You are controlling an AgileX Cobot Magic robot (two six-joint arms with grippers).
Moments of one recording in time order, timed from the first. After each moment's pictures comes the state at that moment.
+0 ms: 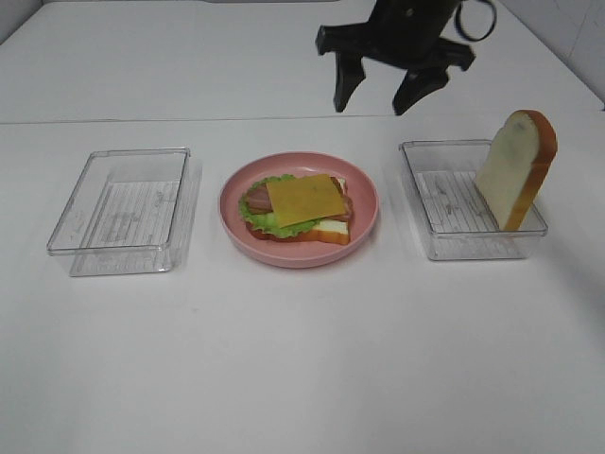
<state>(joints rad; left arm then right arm) -0.32 0.00 -0.50 -0.06 1.06 0.06 0.35 2.14 -1.96 0.18 1.09 0.15</state>
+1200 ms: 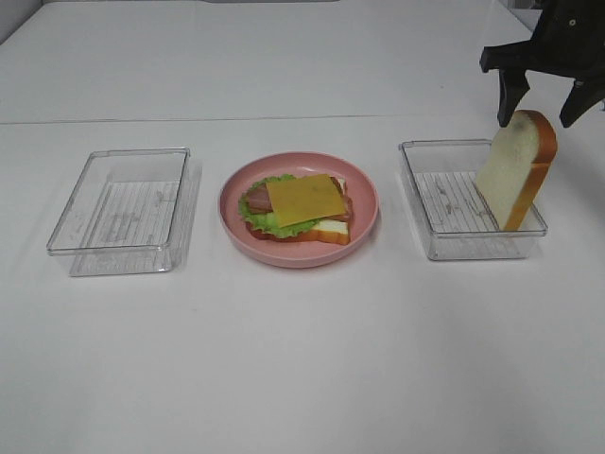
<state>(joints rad) -0.32 0.00 -0.50 -0.06 1.06 0.06 0.03 2.20 -1.96 0.01 1.22 0.10</state>
